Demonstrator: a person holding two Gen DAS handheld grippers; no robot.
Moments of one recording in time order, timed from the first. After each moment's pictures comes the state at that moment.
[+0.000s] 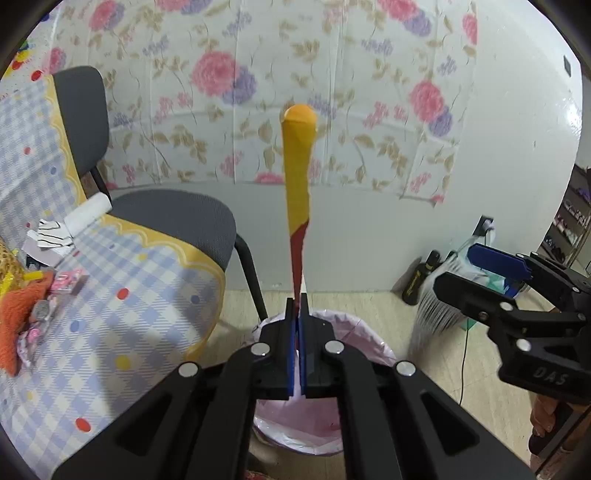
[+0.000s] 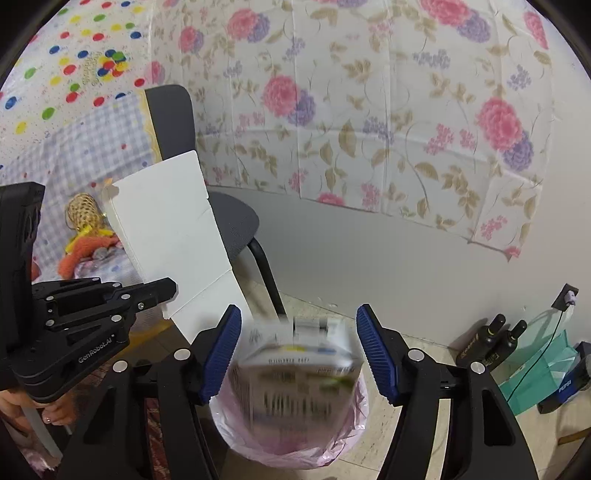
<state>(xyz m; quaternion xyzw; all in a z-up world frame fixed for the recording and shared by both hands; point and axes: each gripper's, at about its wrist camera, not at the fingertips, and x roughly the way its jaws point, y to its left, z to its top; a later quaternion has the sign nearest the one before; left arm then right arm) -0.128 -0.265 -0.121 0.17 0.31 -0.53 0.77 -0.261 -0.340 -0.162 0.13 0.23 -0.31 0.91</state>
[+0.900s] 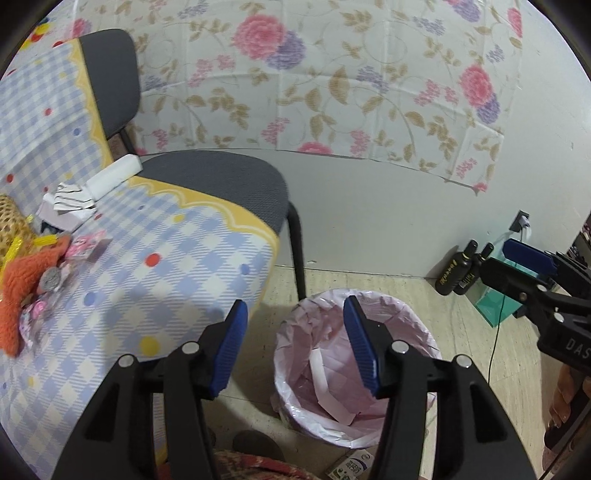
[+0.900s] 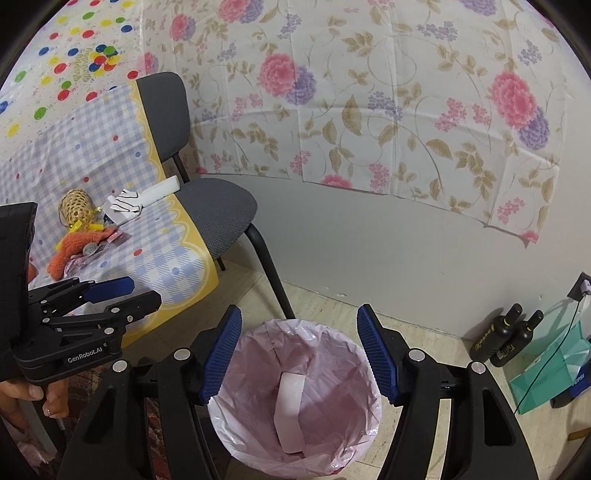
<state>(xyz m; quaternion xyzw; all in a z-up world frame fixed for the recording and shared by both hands) -0.085 -0.257 -0.148 0.17 0.35 -0.46 0.80 -0.241 -0.360 -0.180 0.16 0.25 -0.29 0.91</state>
